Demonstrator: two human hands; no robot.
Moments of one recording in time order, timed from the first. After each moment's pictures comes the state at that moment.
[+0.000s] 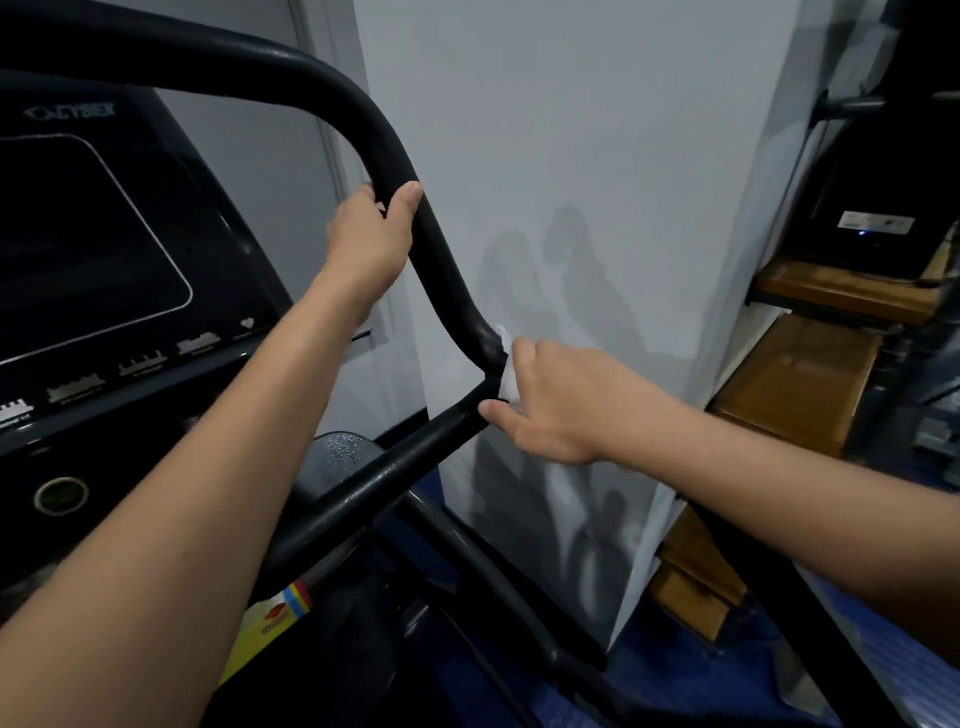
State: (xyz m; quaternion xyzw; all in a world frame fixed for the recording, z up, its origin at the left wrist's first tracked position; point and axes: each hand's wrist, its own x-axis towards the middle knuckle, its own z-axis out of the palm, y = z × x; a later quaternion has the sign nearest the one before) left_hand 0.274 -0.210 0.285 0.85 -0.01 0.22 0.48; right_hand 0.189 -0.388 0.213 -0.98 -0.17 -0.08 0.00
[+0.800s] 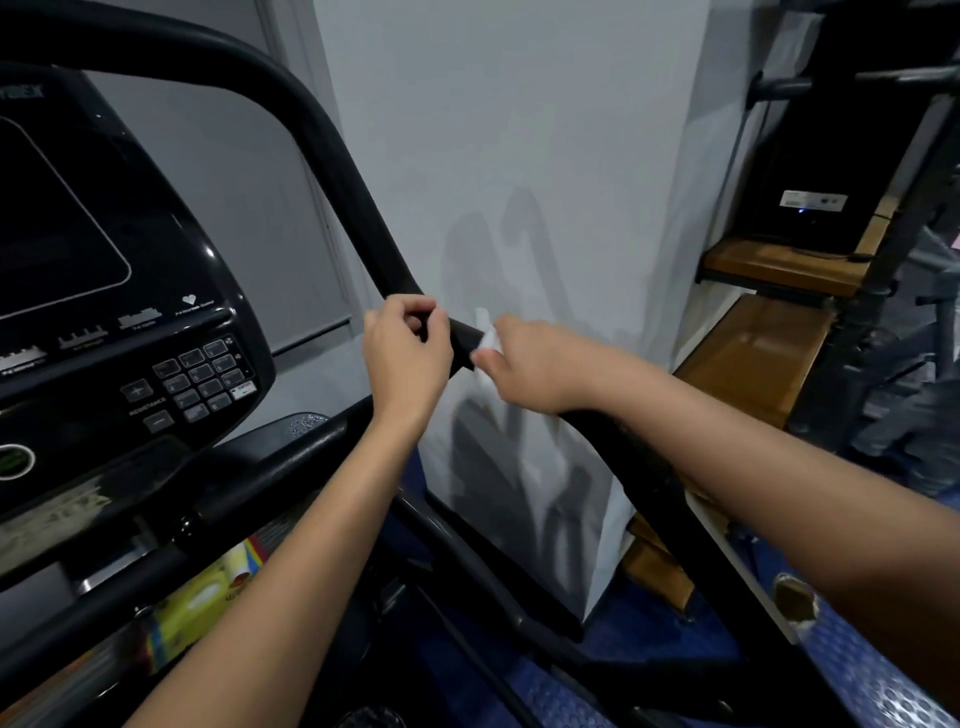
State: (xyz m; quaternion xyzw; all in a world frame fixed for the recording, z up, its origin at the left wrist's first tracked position) left_hand 0.209 -0.288 0.175 0.82 0.01 0.31 0.48; right_hand 0.172 -0.427 0.222 -0.98 -0.13 0.03 0.16
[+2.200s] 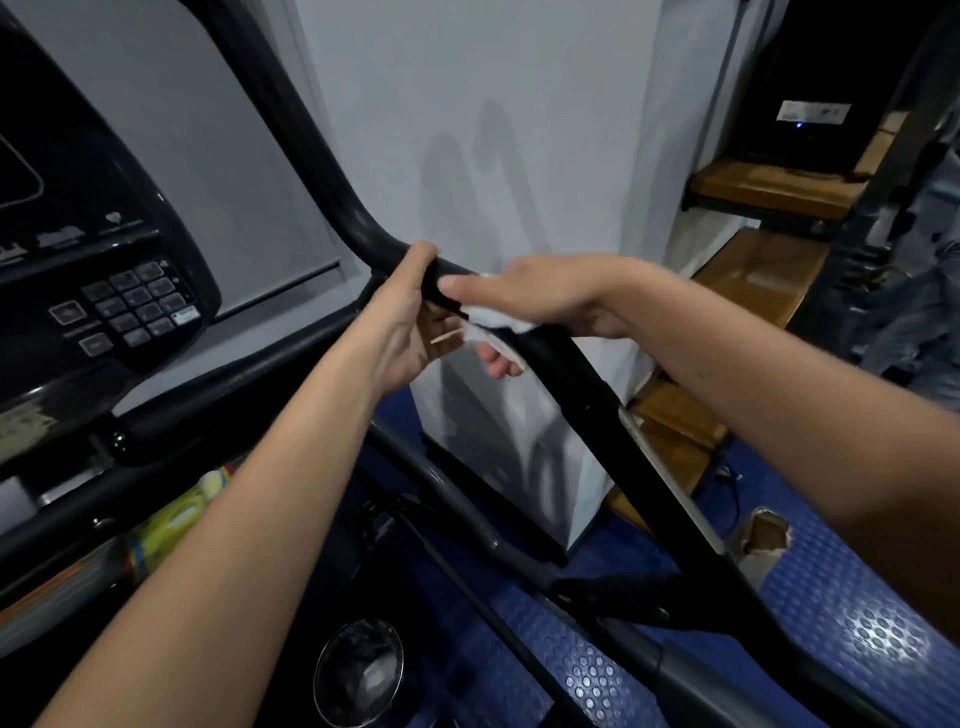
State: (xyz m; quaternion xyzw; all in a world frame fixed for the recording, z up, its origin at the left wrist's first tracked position) left_hand 0.192 -0.326 0.167 0.64 0.07 -0.12 0.76; right_hand 0.159 -0.482 0.208 -0.84 -0.13 0.22 0.48
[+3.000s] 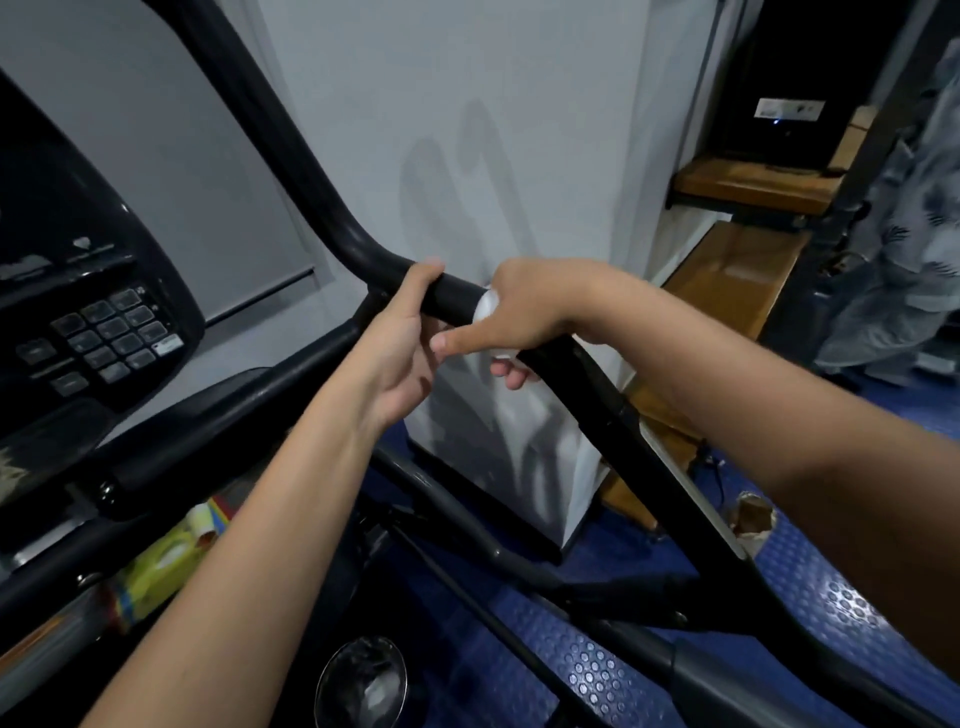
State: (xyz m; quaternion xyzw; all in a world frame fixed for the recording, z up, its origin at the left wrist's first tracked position) left_hand 0.185 -0.316 0.164 0.61 -0.01 -0.14 0.78; right_hand 0.169 -0.462 0.221 -0.93 -0.10 0.21 0.28
